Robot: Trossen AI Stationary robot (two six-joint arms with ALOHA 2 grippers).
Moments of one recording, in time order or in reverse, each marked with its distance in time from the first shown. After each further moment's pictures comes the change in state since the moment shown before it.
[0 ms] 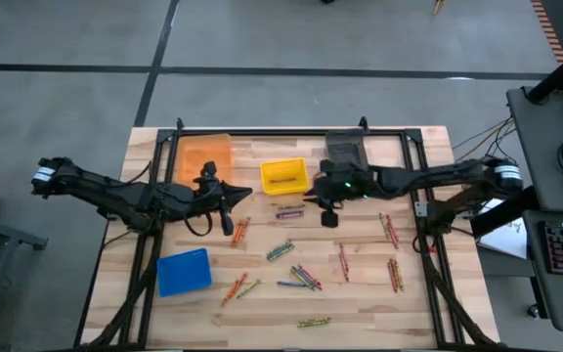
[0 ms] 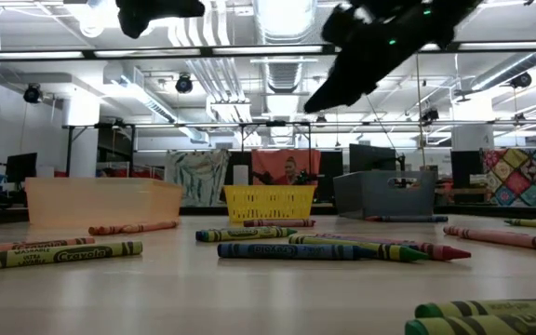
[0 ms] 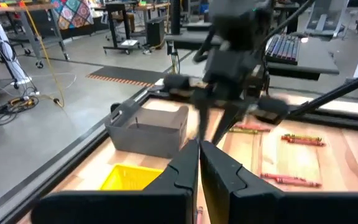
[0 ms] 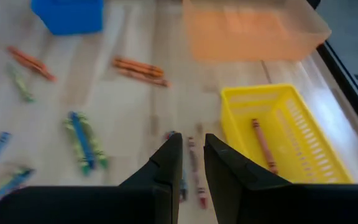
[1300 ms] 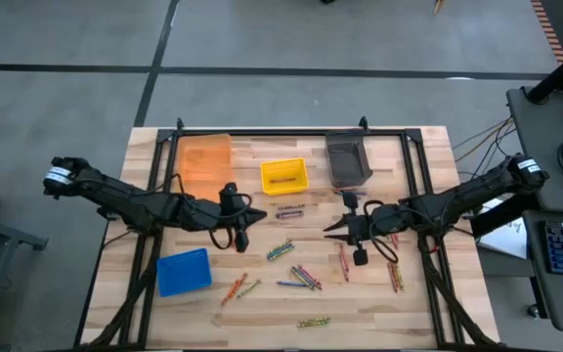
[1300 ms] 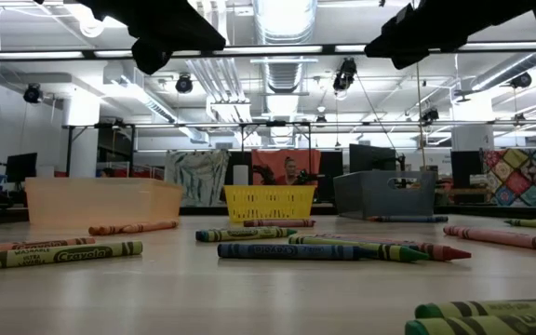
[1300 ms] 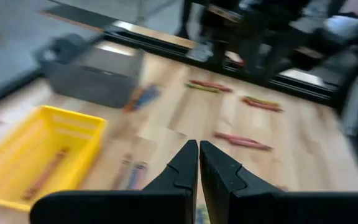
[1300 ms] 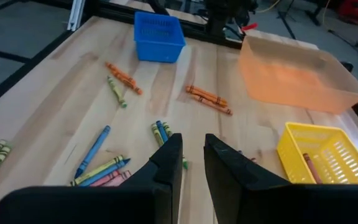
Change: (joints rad) left arm -0.013 0.193 0.000 0.029 0.175 -0.267; right arm 0.391 -0.250 -0.225 0.126 0.234 0.023
